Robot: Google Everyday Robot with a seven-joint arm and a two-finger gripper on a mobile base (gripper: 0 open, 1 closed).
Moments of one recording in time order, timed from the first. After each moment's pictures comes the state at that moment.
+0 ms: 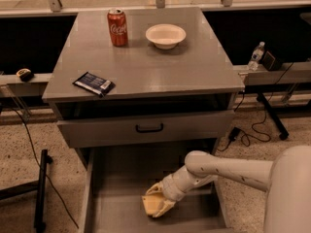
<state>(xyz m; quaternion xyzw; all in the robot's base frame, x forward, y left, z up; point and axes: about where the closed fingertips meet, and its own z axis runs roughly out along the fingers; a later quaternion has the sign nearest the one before) 0.451 0.003 0.380 -0.78 0.50 0.30 0.25</state>
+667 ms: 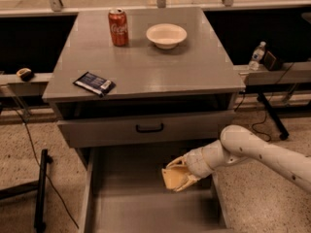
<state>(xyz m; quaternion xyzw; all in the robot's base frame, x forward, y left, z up) 0.488 -0.076 0.523 -0.78 0.49 0.22 0.34</state>
